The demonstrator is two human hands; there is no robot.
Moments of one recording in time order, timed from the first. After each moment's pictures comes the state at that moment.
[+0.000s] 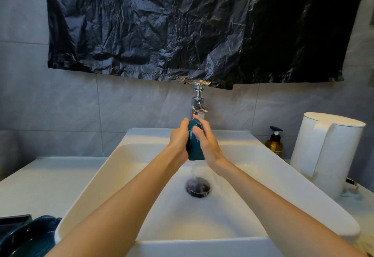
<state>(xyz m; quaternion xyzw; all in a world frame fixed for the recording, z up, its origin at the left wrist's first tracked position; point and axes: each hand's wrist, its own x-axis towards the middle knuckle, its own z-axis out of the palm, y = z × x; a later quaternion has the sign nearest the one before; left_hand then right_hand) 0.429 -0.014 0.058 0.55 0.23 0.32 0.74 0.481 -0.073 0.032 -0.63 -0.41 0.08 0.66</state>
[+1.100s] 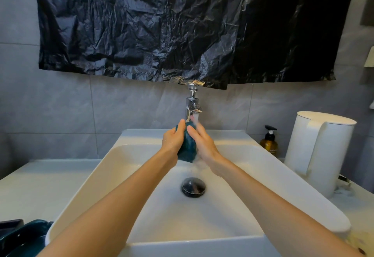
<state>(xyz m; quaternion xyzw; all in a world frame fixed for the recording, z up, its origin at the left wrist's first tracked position) 0.436 0.000 0.050 0.63 0.27 0.30 0.66 0.483 -0.081 0.037 -0.63 -0.39 0.15 0.66</state>
